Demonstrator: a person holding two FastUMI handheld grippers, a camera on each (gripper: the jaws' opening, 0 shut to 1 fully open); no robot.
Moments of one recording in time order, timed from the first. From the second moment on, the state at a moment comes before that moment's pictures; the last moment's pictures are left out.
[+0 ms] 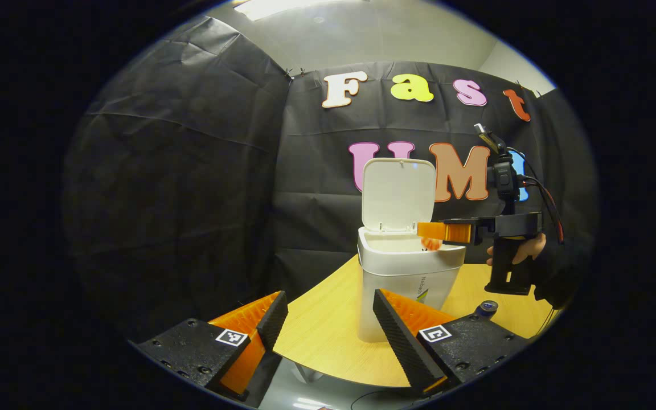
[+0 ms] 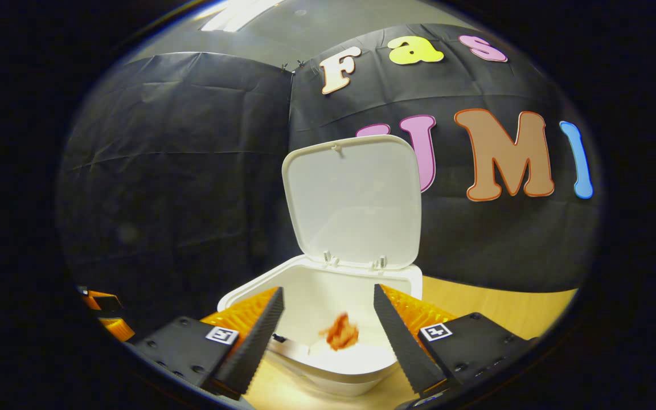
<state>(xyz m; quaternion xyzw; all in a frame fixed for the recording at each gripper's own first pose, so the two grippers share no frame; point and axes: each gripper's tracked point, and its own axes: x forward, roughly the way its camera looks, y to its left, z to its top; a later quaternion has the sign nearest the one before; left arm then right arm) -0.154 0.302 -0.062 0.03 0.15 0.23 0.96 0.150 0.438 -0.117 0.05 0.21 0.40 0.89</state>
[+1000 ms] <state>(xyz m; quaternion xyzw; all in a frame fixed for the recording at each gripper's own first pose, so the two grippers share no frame) -0.030 0.139 -0.044 0.03 0.09 0.04 0.99 0.121 0.146 -0.066 0.03 0.14 0.19 0.97</state>
